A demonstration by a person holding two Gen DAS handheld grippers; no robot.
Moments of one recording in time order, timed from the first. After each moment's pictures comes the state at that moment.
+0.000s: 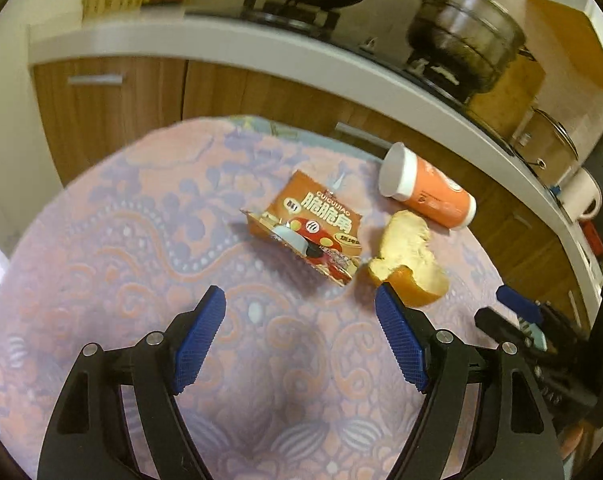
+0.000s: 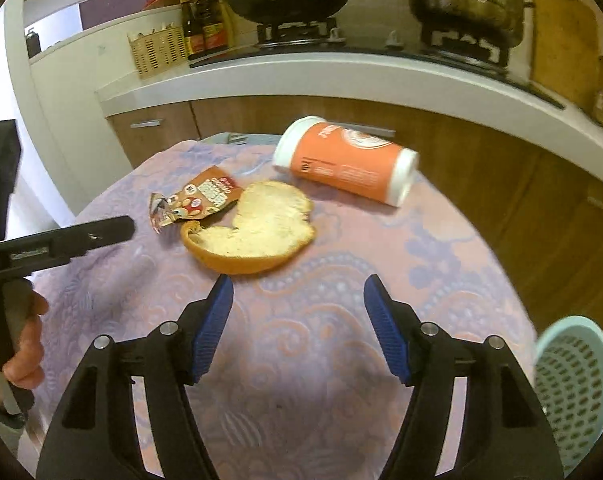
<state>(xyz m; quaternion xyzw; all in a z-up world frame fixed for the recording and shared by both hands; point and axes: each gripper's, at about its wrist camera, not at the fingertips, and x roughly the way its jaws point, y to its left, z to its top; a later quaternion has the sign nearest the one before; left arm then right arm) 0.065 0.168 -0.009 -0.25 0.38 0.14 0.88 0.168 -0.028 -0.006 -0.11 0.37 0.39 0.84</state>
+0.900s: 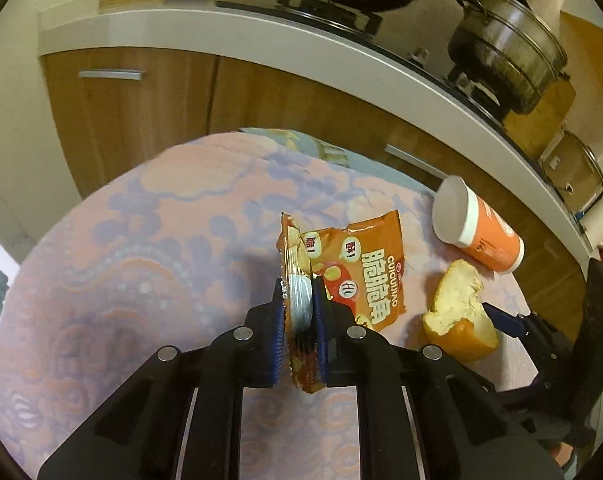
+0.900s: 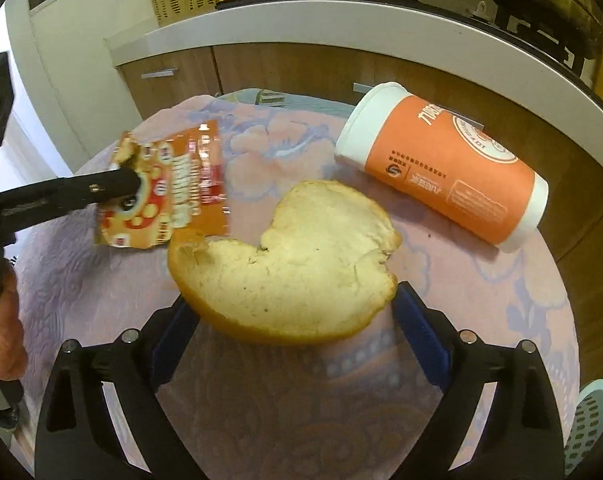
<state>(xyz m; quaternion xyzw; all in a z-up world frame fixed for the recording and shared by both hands) 0.091 0.219 -0.019 -0.26 0.37 0.19 0.87 0.202 0.067 -0.038 -0.18 0.41 0.42 0.79</state>
